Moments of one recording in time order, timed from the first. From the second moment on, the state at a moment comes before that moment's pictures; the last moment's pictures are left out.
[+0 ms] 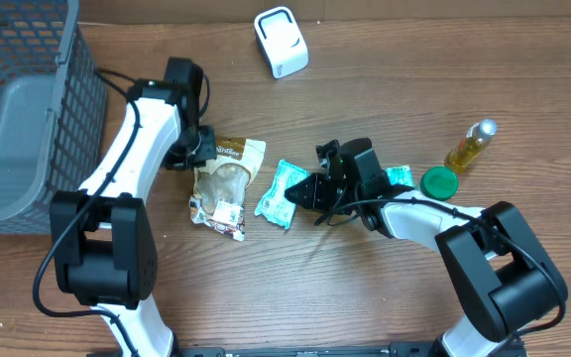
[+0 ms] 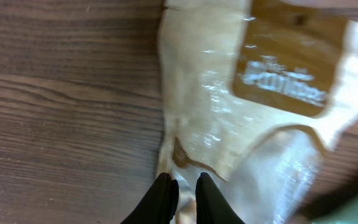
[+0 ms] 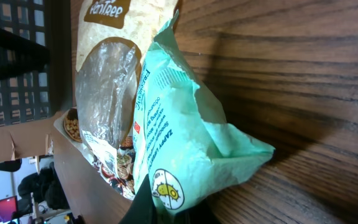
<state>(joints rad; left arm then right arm) -0.13 1.94 1.51 -1.07 -0.05 -0.29 0.47 1.81 0.78 0.20 -0.62 0.73</state>
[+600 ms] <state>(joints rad) -0.15 1.95 1.29 -0.98 -0.06 -0.30 0.47 1.81 0.78 0.19 -0.62 0.73</state>
